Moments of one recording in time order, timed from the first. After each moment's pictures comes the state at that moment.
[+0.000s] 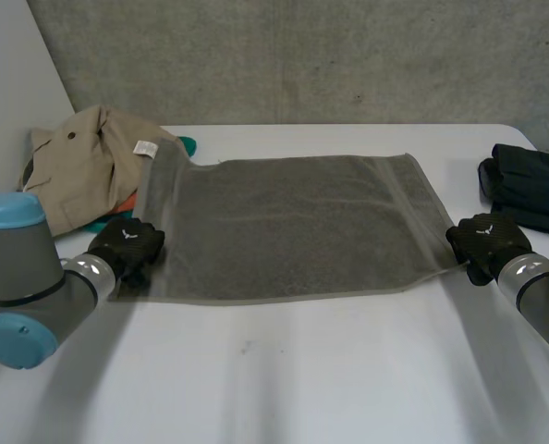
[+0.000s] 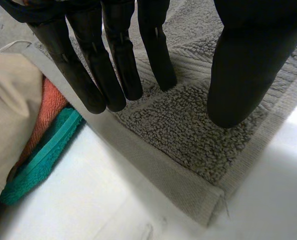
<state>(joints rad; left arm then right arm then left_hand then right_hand) 4.54 -2.16 -1.60 3.34 -1.34 3.75 1.65 -1.07 1.67 -0.21 1.34 2.51 0.80 0.79 0.78 0.79 0.61 1.13 1.18 1.19 1.20 1.02</state>
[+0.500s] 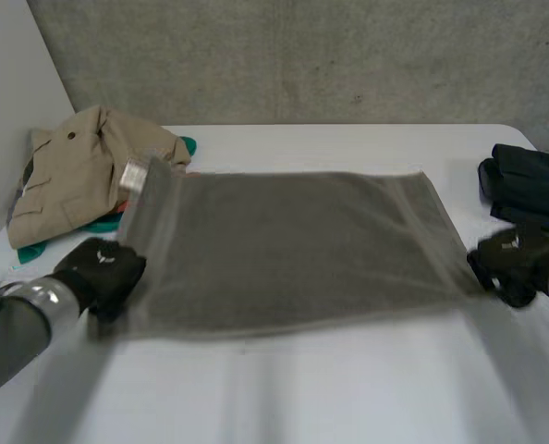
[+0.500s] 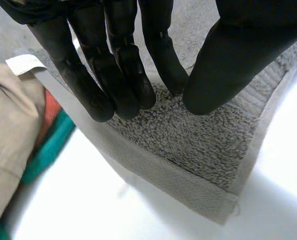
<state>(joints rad) 4.59 -1.83 -1.85 3.16 -1.30 3.84 1.54 -1.26 1.65 0.25 1.21 2.27 1.15 1.19 1.19 1.19 0.99 1.13 1.18 1.19 1.20 1.02</state>
